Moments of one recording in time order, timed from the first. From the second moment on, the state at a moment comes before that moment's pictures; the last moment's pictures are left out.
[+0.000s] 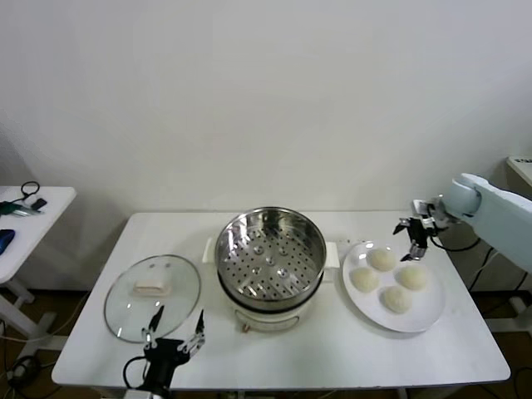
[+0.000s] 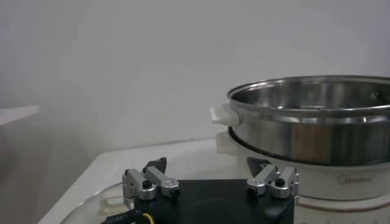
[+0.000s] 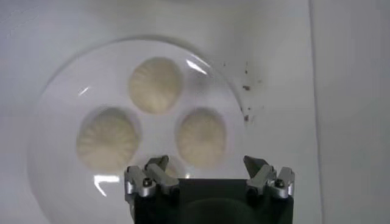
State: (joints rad) left arm 1.80 -1.50 -0.52 -2.14 0.05 0.05 -0.02; right arm 0.26 0.79 -1.14 0.85 0.16 -0.03 -1.05
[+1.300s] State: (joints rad) left arm 1.79 -1.50 -0.53 -2.12 0.04 0.04 -0.03; right arm 0.23 0.97 -1.13 0.66 0.07 0.07 -1.07
